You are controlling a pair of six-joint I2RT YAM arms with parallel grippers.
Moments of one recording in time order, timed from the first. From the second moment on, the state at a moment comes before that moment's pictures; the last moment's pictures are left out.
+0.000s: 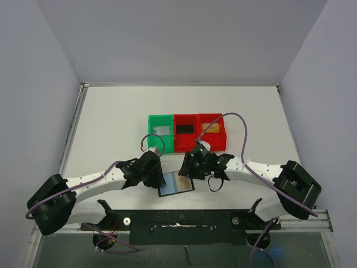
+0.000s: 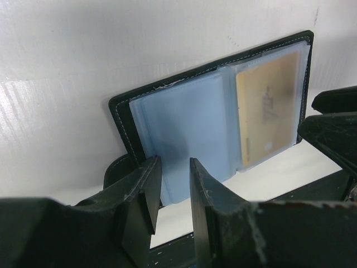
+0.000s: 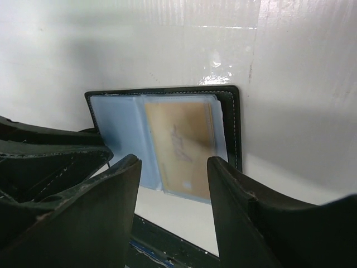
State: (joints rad) left arm -0.86 1.24 0.55 -0.31 -0.02 -0.93; right arm 0.89 1.41 0.71 -0.22 -0.02 0.99
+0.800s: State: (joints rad) left arm -0.86 1.27 0.54 -0.28 0.01 -0.93; right arm 0.92 1.50 0.76 -0.26 -0.02 0.95
